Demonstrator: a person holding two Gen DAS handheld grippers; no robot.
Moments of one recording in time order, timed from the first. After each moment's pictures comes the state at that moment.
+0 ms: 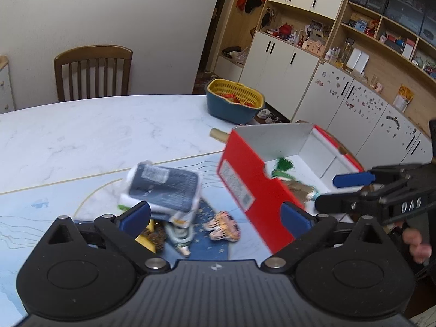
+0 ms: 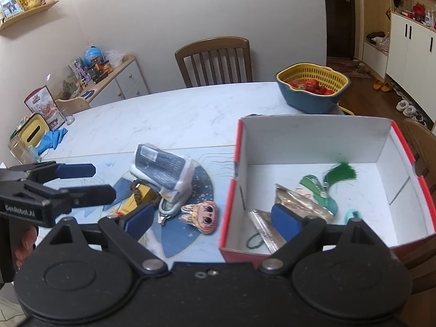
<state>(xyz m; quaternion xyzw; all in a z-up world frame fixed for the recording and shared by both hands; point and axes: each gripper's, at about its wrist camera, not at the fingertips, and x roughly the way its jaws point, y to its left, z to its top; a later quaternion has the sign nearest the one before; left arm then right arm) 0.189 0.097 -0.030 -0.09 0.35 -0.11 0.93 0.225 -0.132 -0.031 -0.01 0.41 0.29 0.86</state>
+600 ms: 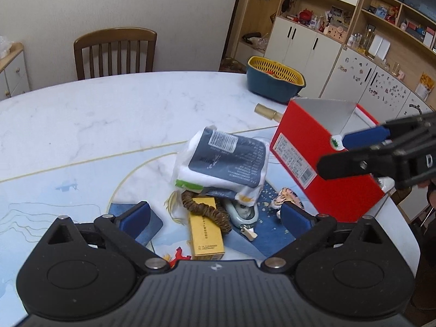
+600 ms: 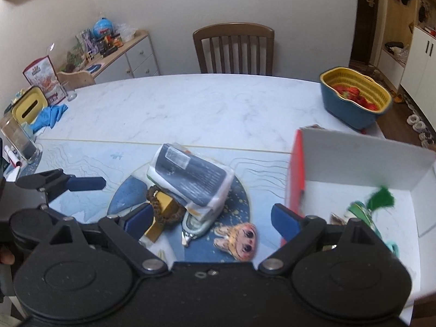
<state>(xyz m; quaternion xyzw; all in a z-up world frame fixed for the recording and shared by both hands) 0.207 0.148 -0.086 -0.07 0.38 -0.08 0.92 0.248 -0.034 -0.046 -0.08 0.43 0.30 0.85</state>
